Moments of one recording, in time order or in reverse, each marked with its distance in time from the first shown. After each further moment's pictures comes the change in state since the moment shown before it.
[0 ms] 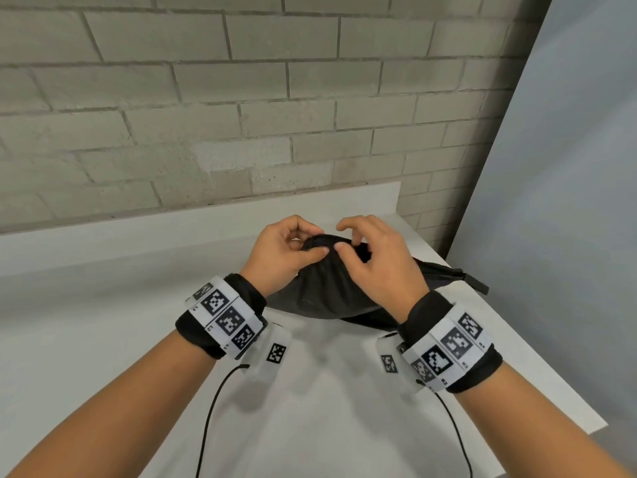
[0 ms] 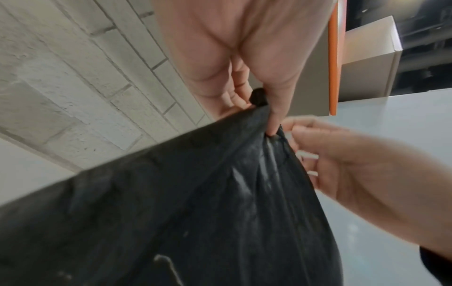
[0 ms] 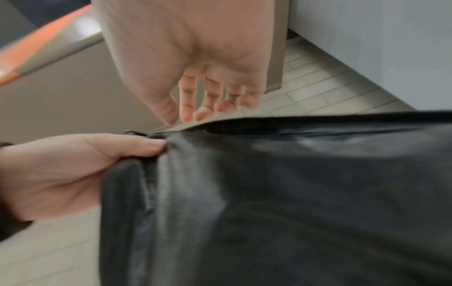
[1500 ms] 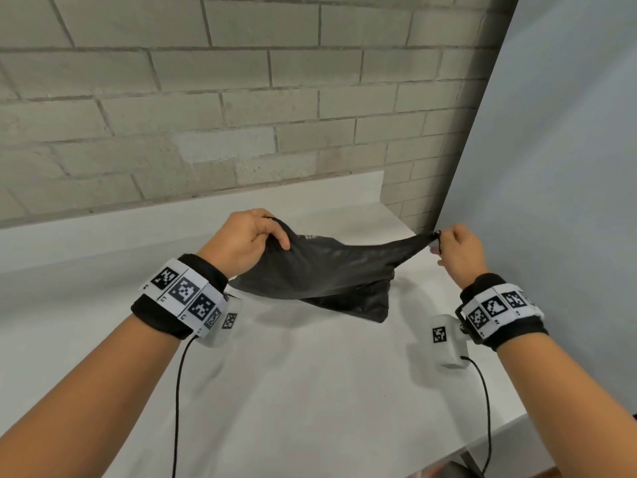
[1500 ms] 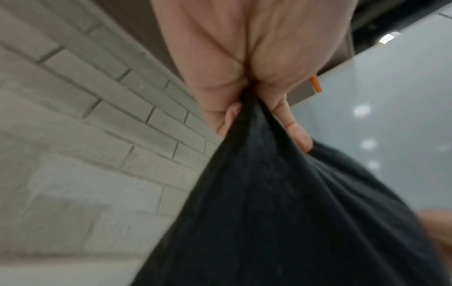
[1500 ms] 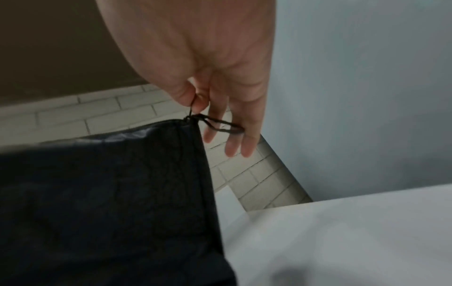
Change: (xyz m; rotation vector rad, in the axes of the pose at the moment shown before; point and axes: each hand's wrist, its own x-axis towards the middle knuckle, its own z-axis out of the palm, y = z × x) left_hand 0.001 -0.002 -0.047 0.641 -0.193 0.134; right_hand -0.025 0.120 -0.051 0.171 0.216 0.772
